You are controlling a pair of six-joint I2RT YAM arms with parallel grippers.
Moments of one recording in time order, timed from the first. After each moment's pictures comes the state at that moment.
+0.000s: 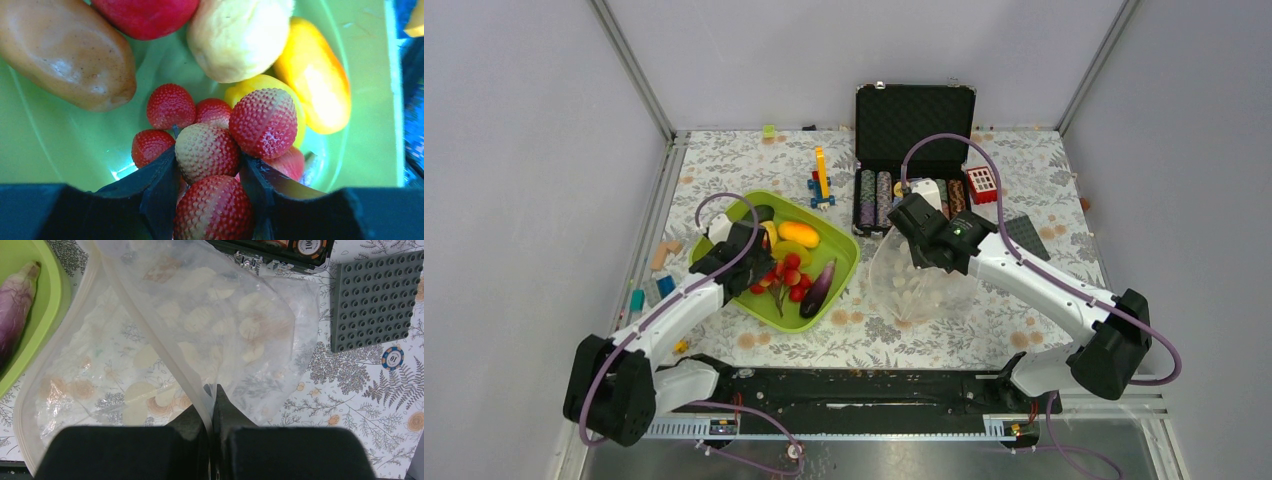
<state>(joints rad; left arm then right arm) -0.37 1.13 0.64 -0.42 -0.36 -0.98 0.82 1.39 1.25 -0.94 0.49 0.47</state>
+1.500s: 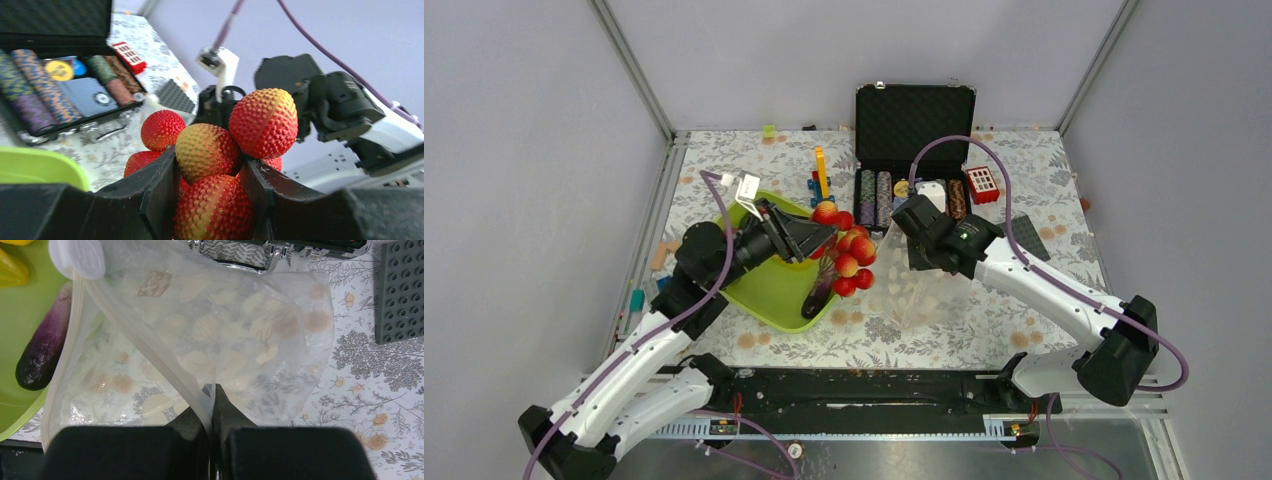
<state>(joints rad) -0.63 0.80 0.77 0.12 0.33 -0.75 0.82 1.35 1.22 -0.90 0.40 0.59</state>
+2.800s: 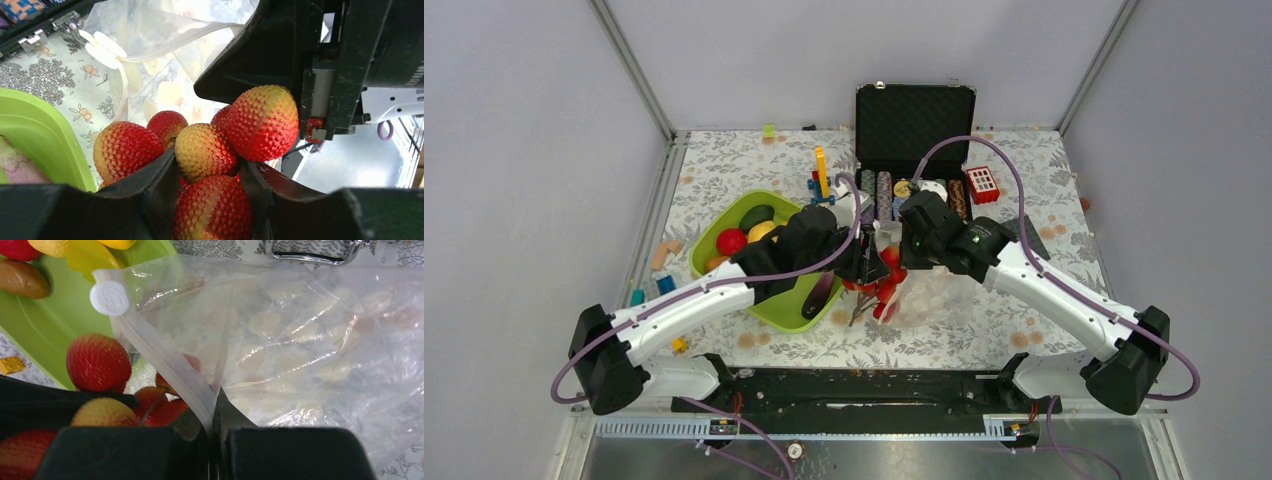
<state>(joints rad) -0.91 1.26 1.02 -0.26 0.22 -0.48 0.81 1.29 1.21 -0.82 0.20 0.70</state>
